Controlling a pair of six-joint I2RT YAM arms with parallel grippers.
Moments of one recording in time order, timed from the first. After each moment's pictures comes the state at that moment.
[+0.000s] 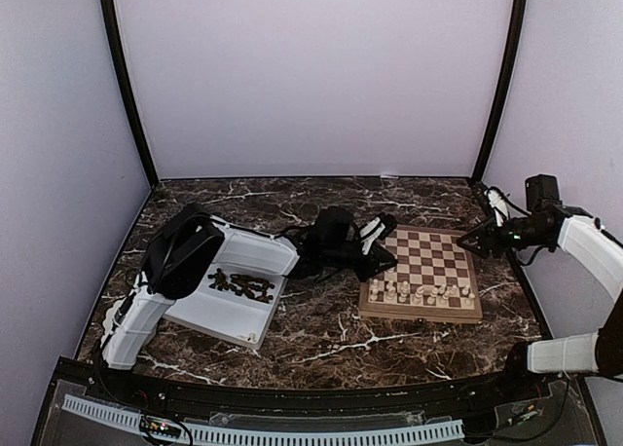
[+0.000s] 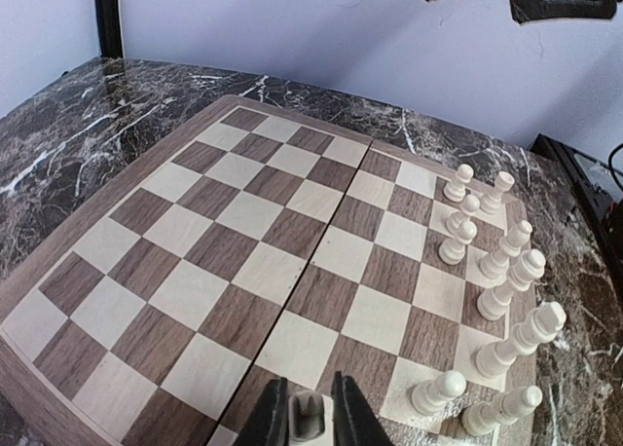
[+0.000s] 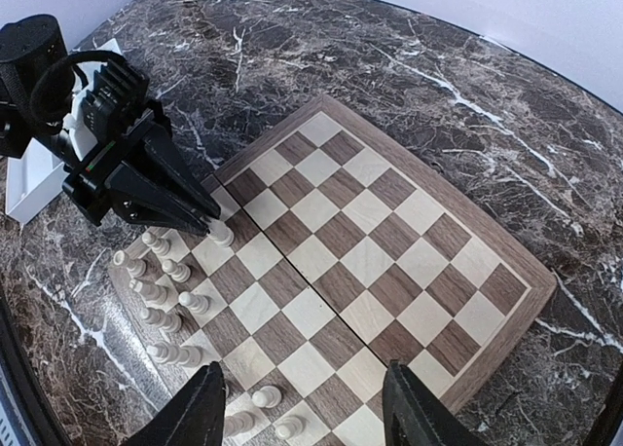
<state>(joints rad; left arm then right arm) -0.95 2.42 1.70 0.34 0.40 0.00 -0.11 1.11 0.82 -0.62 -0.72 -0.52</state>
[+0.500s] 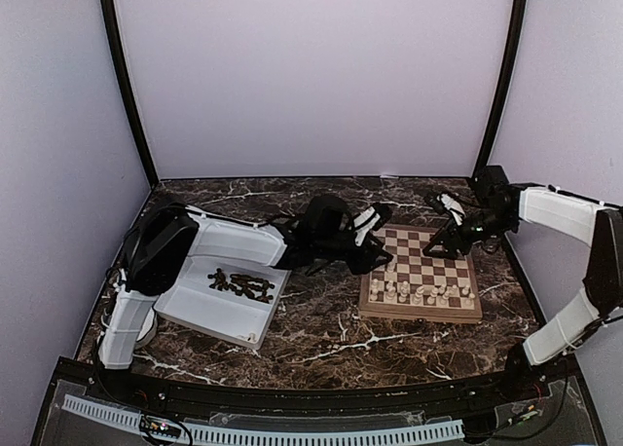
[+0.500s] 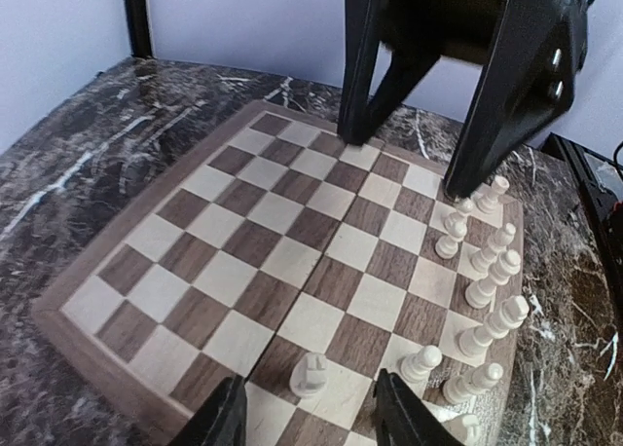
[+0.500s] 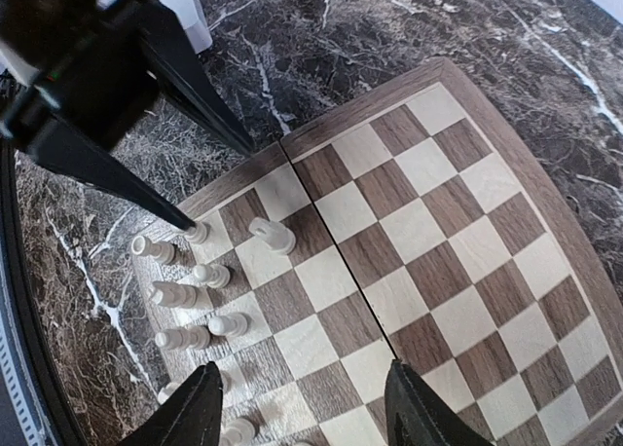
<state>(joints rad) -0.95 2.30 1.63 0.25 0.35 0.04 0.12 1.43 0.99 -0.69 -0.67 -0.60</state>
